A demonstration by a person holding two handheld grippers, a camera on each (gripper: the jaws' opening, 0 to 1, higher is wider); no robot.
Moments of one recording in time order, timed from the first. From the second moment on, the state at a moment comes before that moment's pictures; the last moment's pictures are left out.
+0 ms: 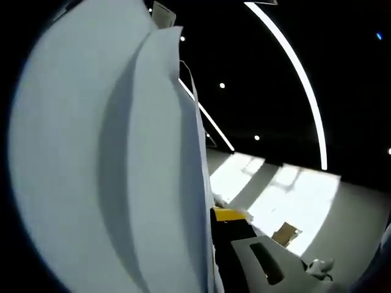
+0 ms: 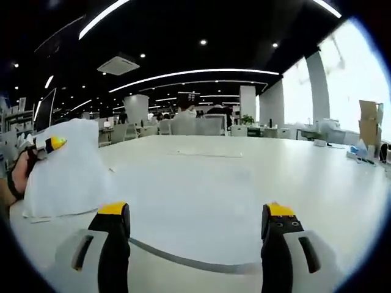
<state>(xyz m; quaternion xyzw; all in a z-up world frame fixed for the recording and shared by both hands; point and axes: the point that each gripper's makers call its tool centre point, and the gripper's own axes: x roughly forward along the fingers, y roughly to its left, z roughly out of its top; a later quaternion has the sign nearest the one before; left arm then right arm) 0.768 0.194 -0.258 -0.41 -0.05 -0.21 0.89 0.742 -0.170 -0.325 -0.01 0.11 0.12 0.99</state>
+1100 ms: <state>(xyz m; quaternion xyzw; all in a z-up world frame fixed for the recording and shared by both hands) 0.770 0.196 -0.256 -0.41 -0.05 -0.21 0.89 0.735 -0.171 -0.323 -0.05 0.11 0.09 0.99</state>
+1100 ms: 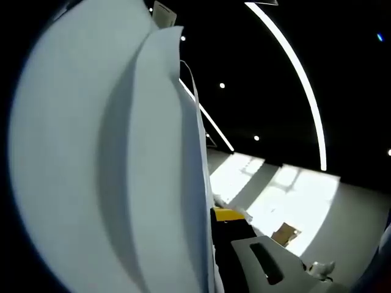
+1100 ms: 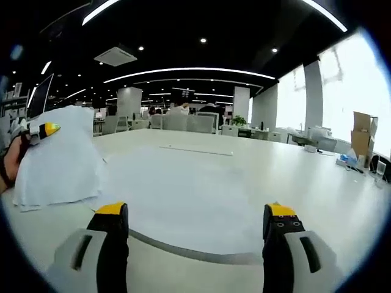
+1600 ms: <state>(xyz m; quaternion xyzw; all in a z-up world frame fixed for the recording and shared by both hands) 0.771 0.197 -0.255 -0.41 -0.05 -0.21 0.89 0.740 -0.179 -0.326 -0.05 0.12 0.08 0.99</state>
